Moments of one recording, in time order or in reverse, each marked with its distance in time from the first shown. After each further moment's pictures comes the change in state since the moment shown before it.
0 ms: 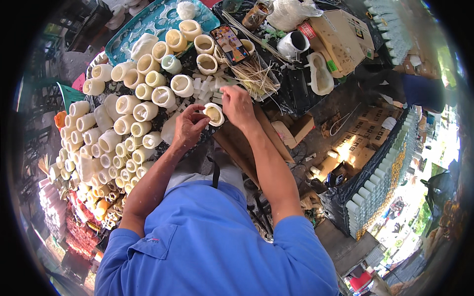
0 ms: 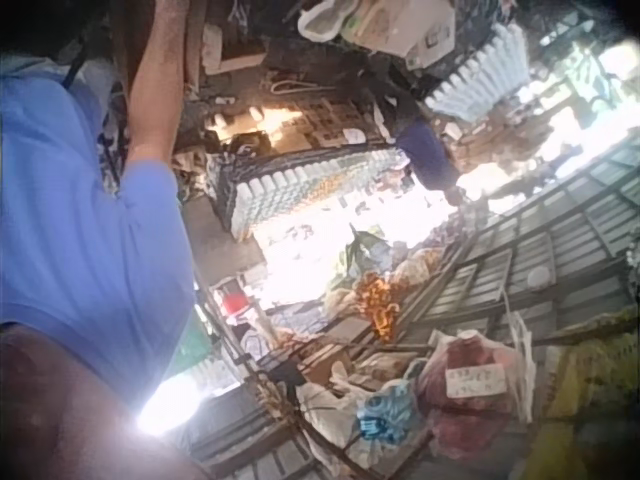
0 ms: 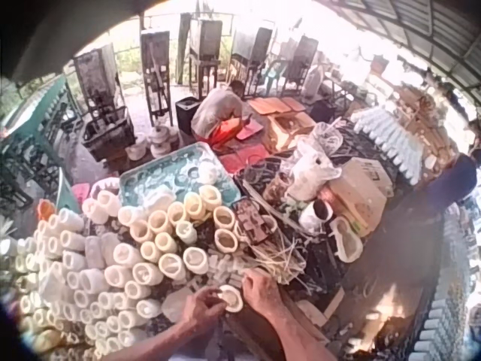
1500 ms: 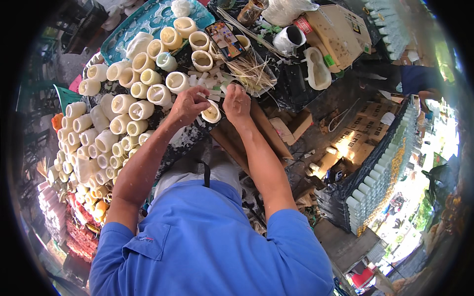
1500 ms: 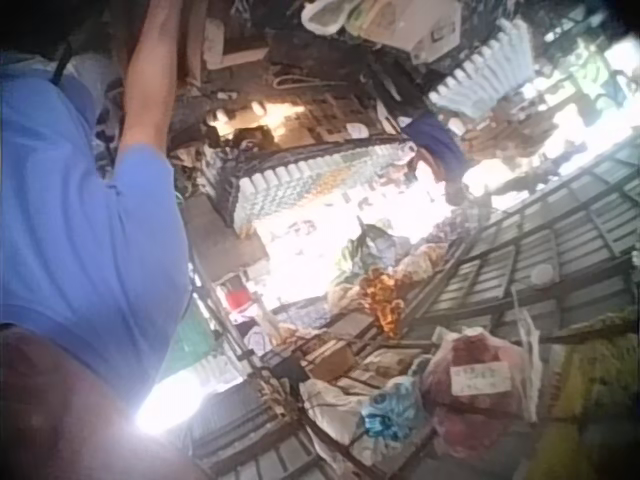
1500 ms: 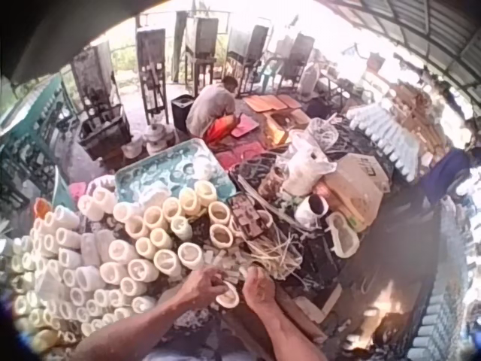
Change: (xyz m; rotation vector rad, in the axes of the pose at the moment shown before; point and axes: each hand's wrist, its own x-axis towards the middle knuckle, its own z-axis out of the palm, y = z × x) left_hand 0.053 0.030 -0.013 0.222 -0.207 0.085; right_hand -0.016 0.057 0.046 -0.304 0.163 -0.003
